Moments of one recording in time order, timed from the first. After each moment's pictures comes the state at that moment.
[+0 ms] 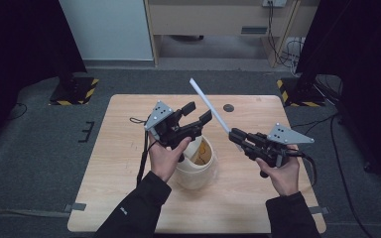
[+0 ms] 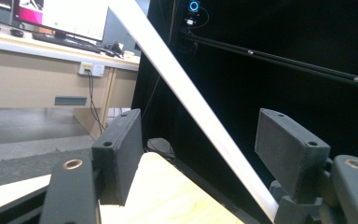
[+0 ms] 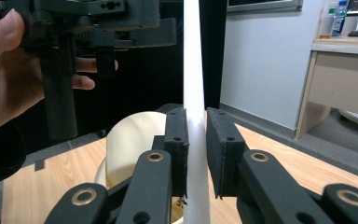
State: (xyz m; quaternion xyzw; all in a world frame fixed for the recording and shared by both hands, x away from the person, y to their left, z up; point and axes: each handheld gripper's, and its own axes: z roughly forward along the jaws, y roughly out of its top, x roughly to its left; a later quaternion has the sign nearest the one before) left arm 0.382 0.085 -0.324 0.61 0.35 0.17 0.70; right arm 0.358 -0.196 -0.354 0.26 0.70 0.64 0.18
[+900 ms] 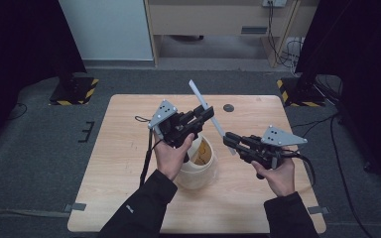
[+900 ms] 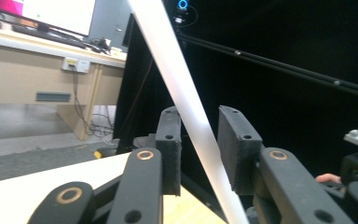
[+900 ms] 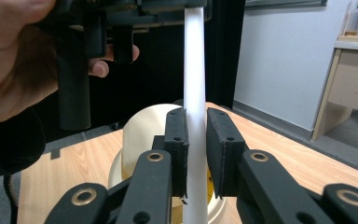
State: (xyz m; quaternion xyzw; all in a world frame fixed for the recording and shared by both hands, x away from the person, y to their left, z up) left arm 0.381 0.077 -0.320 0.61 0.34 0.13 0.71; right arm 0.358 -0.187 -0.360 0.23 0.72 0.64 0.16
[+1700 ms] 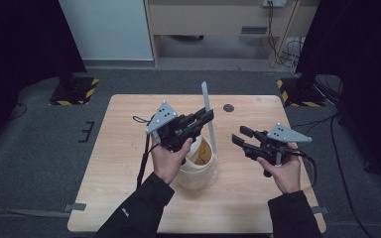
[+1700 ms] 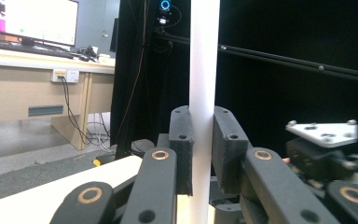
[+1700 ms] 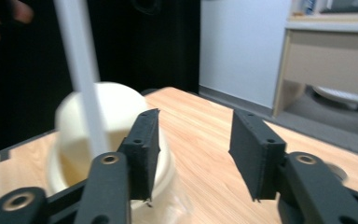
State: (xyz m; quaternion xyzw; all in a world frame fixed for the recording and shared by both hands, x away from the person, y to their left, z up) left arm 0.366 0.079 -0.310 0.63 0.29 0.16 0.70; right arm 0.375 -0.211 -0.378 0.31 0.71 0.60 0.20
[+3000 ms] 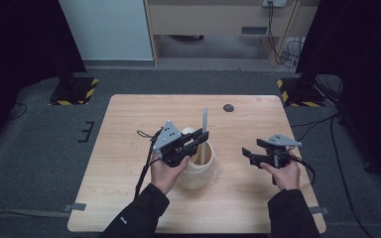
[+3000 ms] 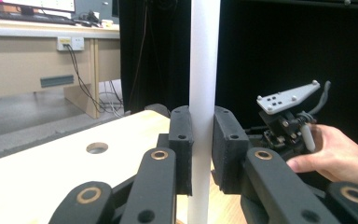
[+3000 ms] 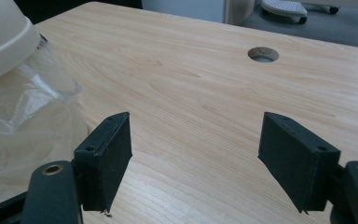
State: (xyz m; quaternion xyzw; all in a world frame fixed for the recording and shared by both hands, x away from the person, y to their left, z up) left arm 0.363 0.085 -0.373 0.69 0.29 0.17 0.64; right arm 0.408 -0.248 -0.467 0.43 0.74 0.47 0.21
